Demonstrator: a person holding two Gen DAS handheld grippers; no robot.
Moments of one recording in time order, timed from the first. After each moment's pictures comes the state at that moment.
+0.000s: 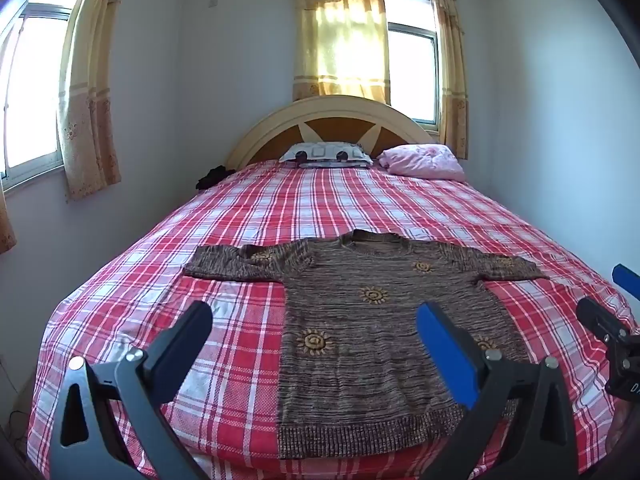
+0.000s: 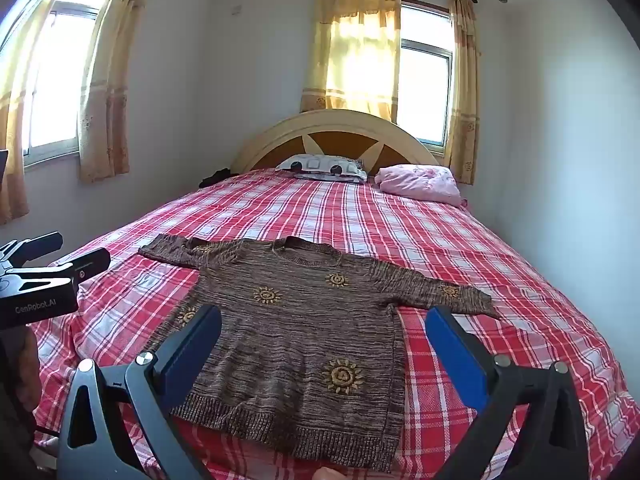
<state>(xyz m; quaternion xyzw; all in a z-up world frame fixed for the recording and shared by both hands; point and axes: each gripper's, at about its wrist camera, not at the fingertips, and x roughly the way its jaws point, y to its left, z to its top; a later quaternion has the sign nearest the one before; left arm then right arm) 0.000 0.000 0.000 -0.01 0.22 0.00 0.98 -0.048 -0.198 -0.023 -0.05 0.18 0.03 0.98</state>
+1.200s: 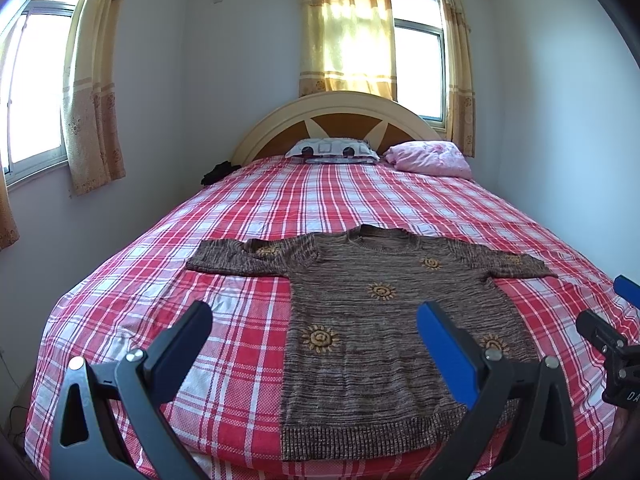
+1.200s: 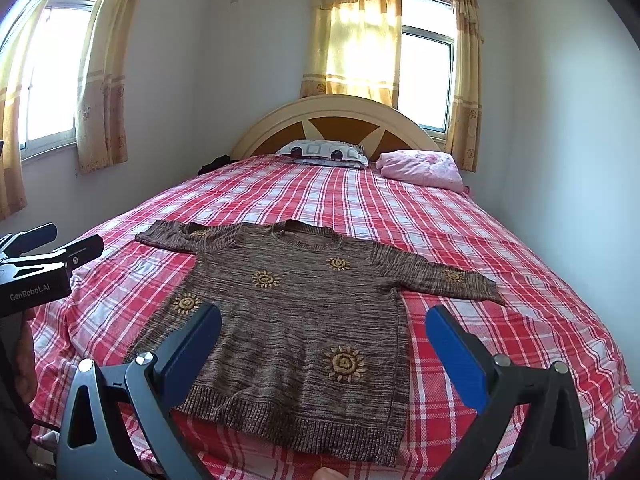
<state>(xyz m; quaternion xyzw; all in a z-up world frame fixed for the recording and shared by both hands) 0.007 0.004 -0.011 -0.01 0.22 0.01 0.98 -0.040 -0.194 -0.040 -0.05 0.20 0.03 0.98</state>
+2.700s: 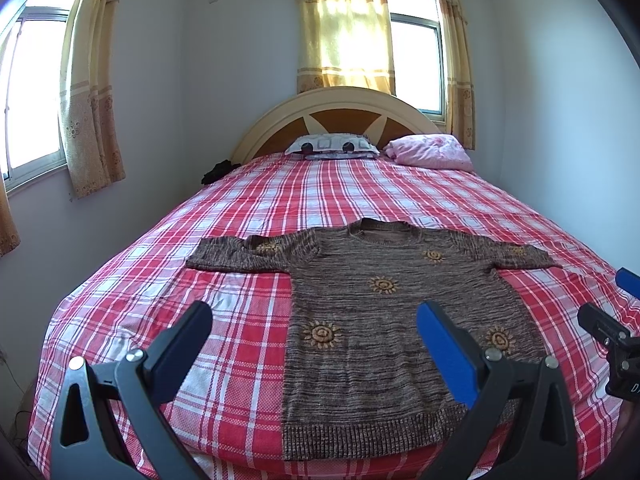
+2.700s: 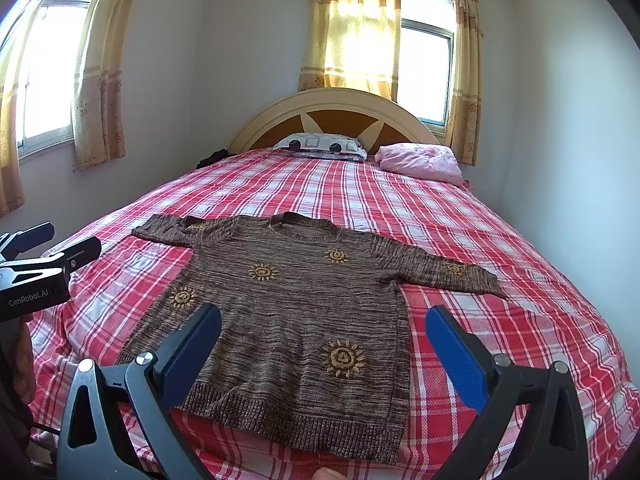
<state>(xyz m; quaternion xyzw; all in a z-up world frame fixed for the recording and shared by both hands) 0.010 0.001 -0.019 0.00 0.23 0.02 0.97 -0.034 -0.194 -0.045 -0.05 0.21 0.03 0.98</state>
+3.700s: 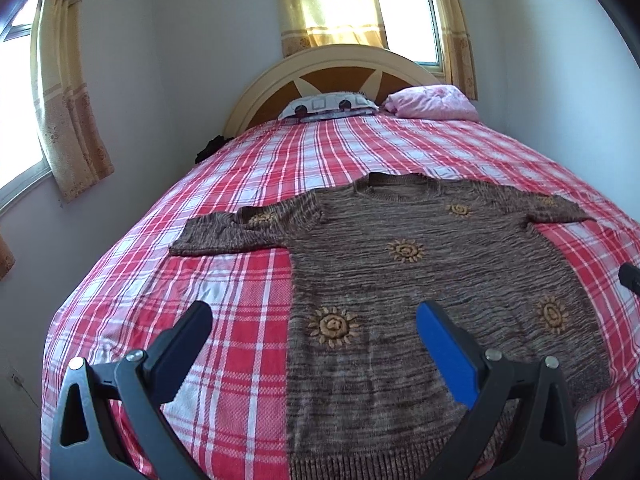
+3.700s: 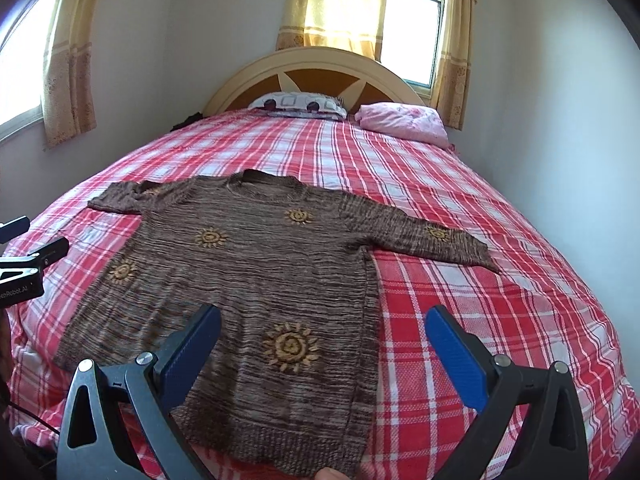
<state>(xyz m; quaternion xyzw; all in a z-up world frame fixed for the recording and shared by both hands) 0.094 -0.014 -0.069 0.07 0.29 0.02 0.95 0.033 -0.241 -0.083 -0.05 0.29 -0.01 0.96</state>
